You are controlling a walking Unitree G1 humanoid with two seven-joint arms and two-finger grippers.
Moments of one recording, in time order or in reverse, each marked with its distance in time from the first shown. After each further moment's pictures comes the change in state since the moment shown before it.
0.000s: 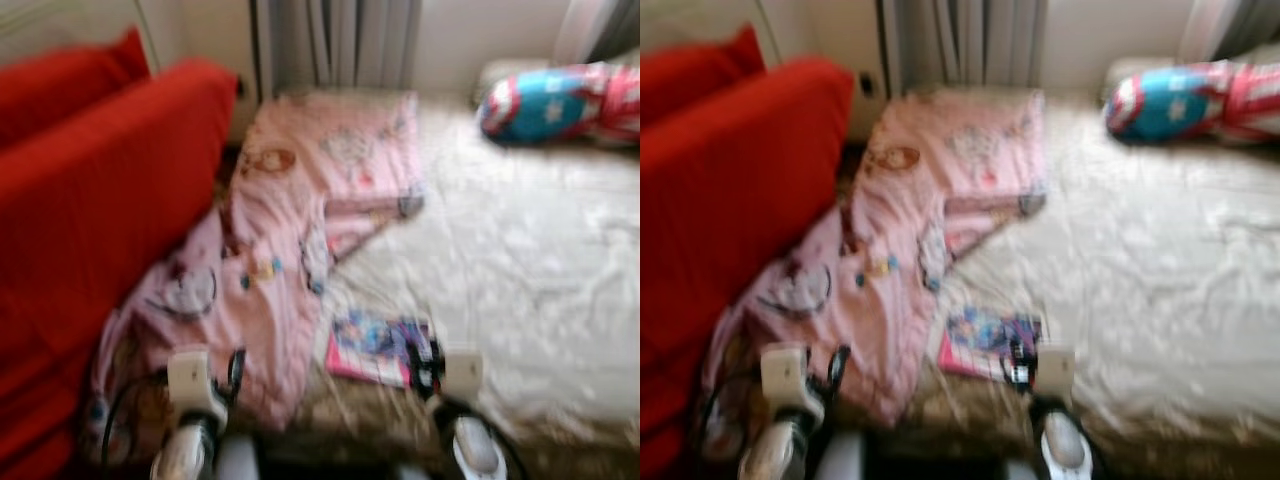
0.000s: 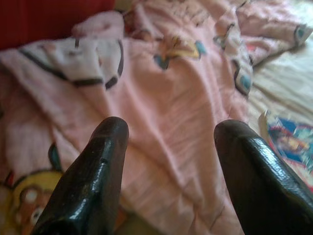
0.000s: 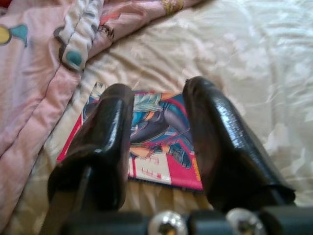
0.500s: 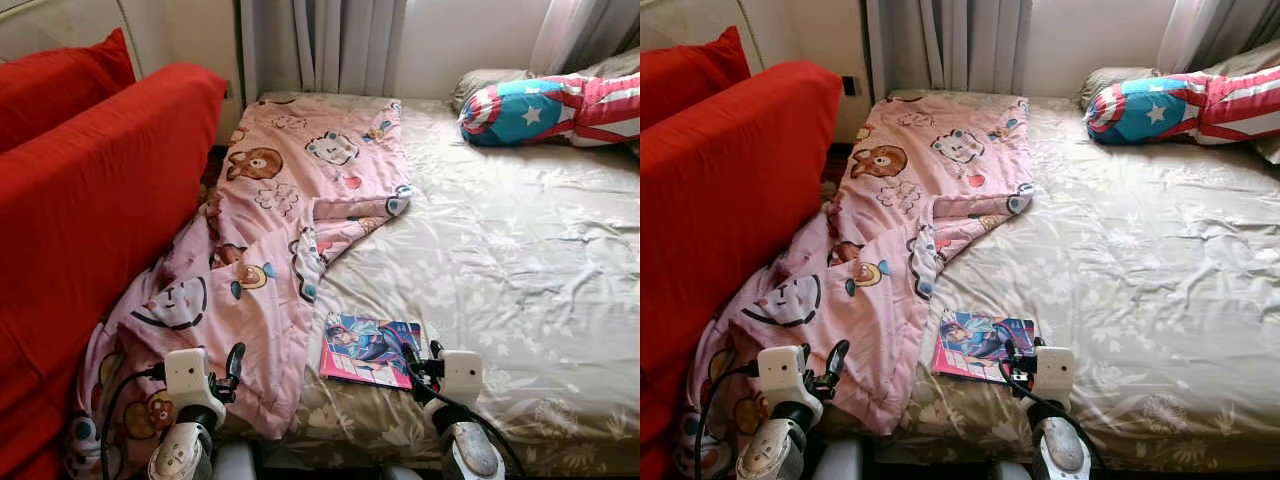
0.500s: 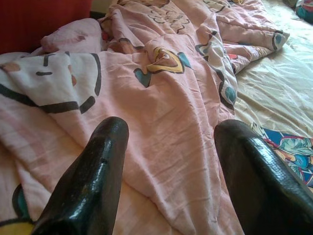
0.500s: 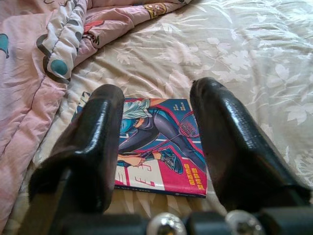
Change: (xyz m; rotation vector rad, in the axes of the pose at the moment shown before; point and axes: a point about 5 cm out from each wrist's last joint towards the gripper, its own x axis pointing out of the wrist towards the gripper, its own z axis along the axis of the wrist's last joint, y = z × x) left arm 0.004 0.002 0.007 -0.006 -0.025 -0.009; right arm 0.002 0.002 0.003 0.012 -0.010 0.016
